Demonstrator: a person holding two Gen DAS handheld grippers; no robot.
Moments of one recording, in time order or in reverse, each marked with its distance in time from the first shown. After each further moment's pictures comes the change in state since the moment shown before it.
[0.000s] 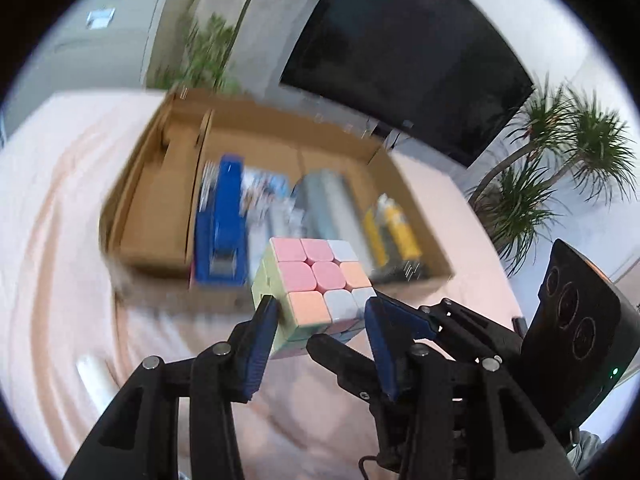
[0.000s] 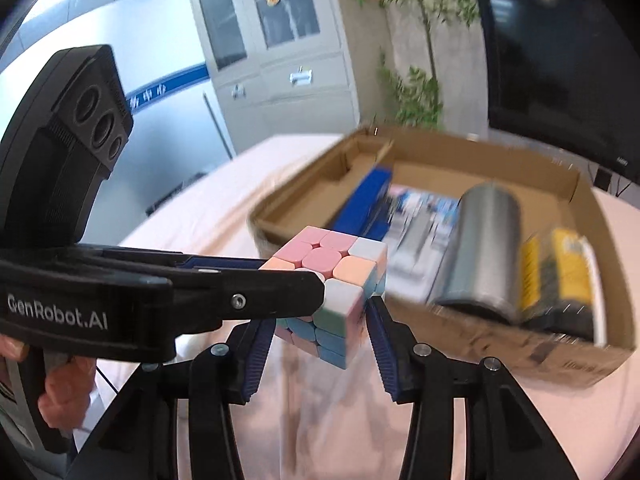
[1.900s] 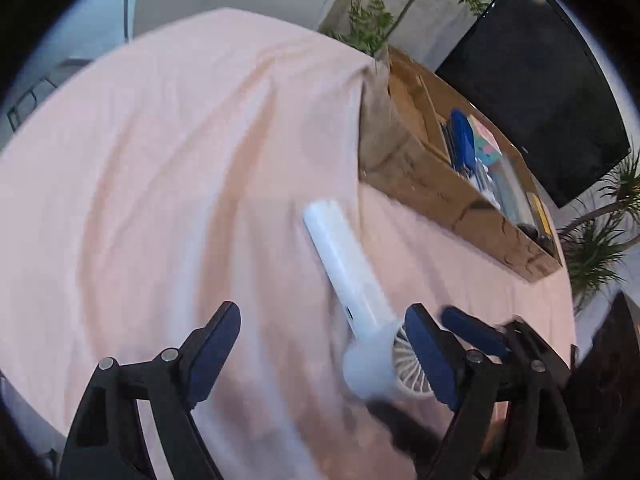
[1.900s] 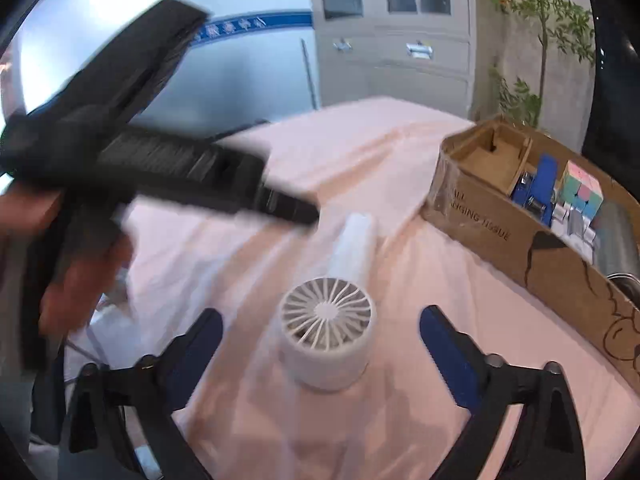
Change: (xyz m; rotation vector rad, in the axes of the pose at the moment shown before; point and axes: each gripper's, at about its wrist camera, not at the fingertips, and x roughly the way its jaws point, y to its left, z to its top) left arm -0.069 0.142 -0.140 -0.331 0.055 0.262; right arm 0.064 0.177 -0.088 -0.255 0.180 0.117
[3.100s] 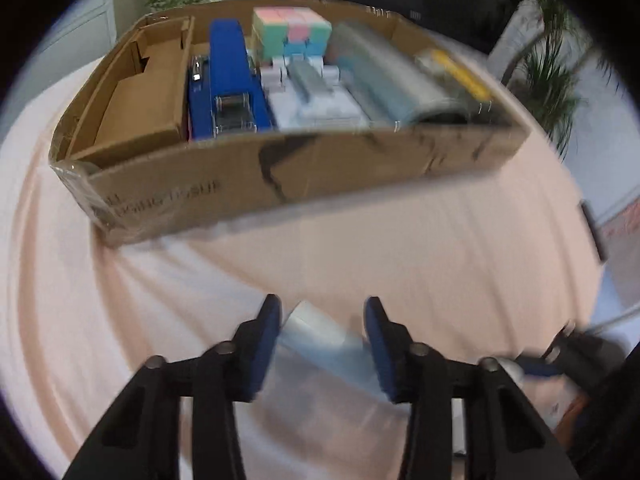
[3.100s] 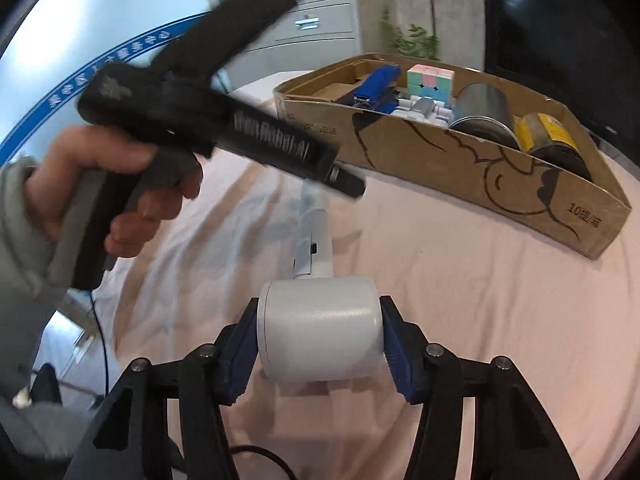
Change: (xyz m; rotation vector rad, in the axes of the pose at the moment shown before) left arm 0.100 -0.165 0.014 0.571 0.204 -0.049; right arm -0.076 -0.075 -0.106 0.200 0.030 -0.110
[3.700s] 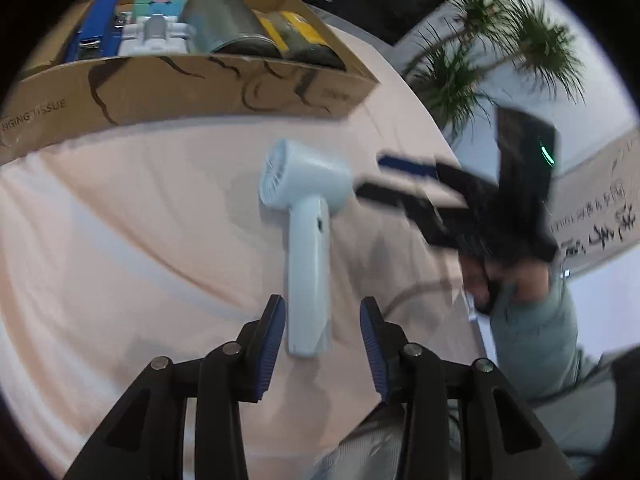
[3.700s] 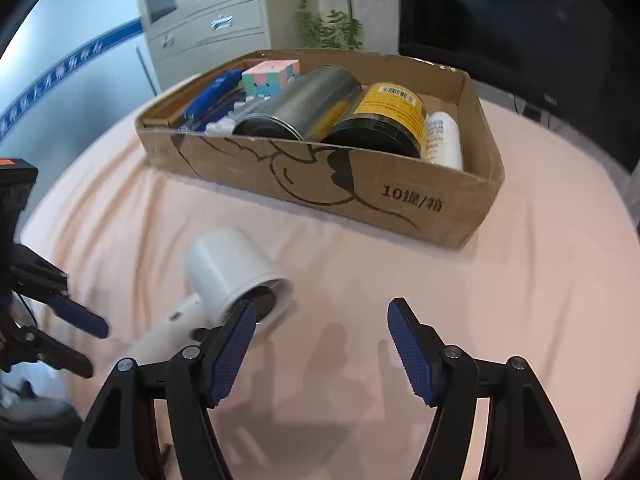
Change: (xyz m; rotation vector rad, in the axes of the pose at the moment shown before) left arm -0.019 -0.061 -0.048 -0.030 0.061 -0.434; right arm -0.043 -0.133 0.007 0.189 0.034 -0.154
